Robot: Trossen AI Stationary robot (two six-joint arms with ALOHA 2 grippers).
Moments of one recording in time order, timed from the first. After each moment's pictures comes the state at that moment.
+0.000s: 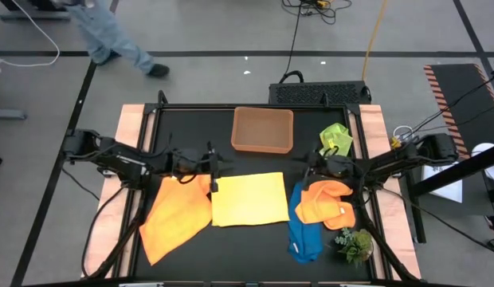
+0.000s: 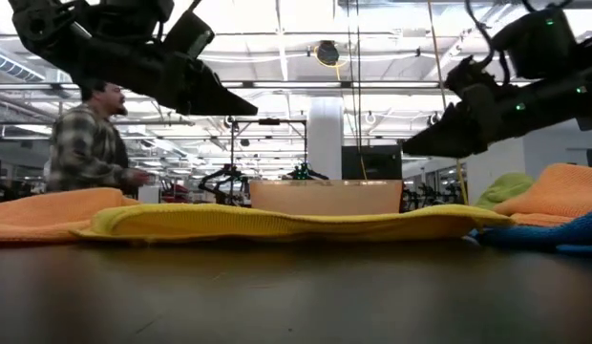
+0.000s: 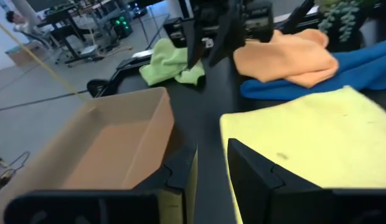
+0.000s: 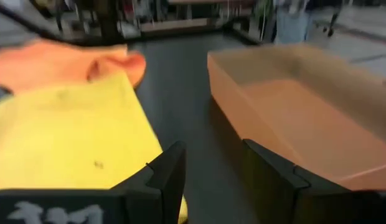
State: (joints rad) left arm 0.01 1.36 0.47 0.62 -0.13 0.25; right arm 0.00 1.18 0.08 0.85 0.31 0.12
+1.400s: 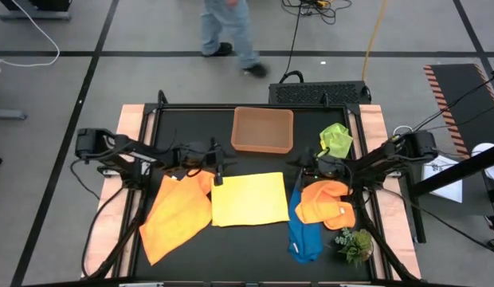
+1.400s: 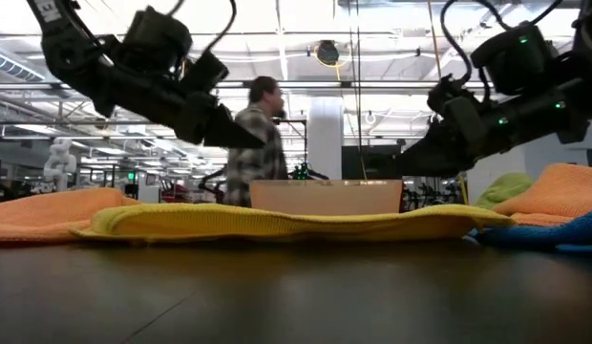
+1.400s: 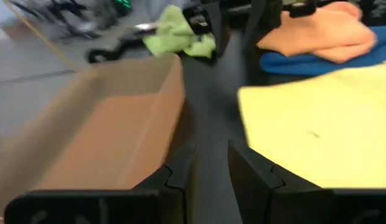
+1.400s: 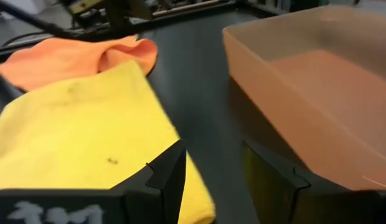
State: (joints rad) left arm 0.14 1.50 0.47 0.71 0.00 0.22; right arm -0.03 1.45 0.14 0.99 0.20 0.22
